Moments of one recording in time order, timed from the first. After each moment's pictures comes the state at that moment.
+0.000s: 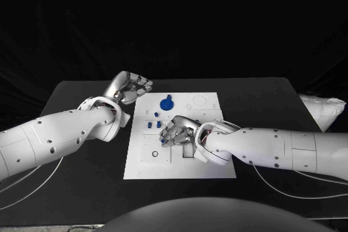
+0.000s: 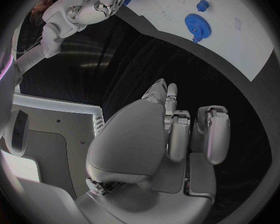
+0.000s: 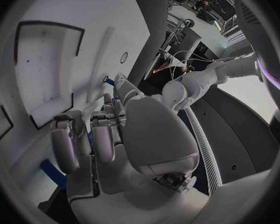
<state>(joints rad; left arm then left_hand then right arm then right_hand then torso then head) 1.22 -0.67 -0.22 1.32 -0.72 -0.71 0.36 1.69 -0.01 0.12 0.29 0.18 1.11 0.13 0.07 0.09 1.15 0.09 0.07 0.06 1.47 0.02 1.58 1.31 0.02 1.46 0.13 1.54 1.31 1.07 -0.62 -0.21 1.53 -0.97 -0.40 -0.09 1.49 0.04 0.16 0.00 0.05 1.14 0.11 0.08 0.33 0.82 0.08 0.09 0.07 1.47 0.01 1.57 1.31 0.01 1.47 0.11 1.57 1.31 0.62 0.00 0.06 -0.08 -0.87</state>
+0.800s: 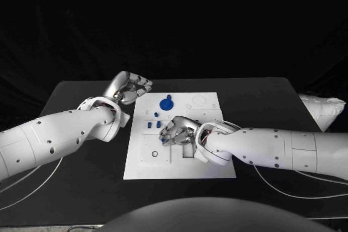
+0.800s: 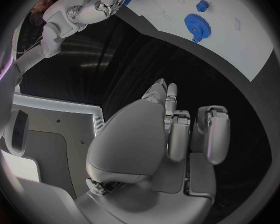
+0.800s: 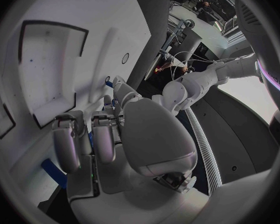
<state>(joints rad) 1.22 -0.67 -0.22 1.32 -0.72 -0.71 0.36 1.69 -0.01 0.12 0.29 0.18 1.11 0.13 0.07 0.09 1.15 0.09 0.07 0.06 1.47 0.02 1.58 1.31 0.02 1.46 0.13 1.54 1.31 1.07 -0.62 -0.21 1.53 -0.97 -0.39 -0.09 1.52 0.05 0.15 -0.01 0.05 1.07 0.10 0.07 0.32 0.75 0.07 0.11 0.07 1.47 0.00 1.57 1.31 0.01 1.47 0.11 1.57 1.31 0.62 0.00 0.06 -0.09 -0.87</state>
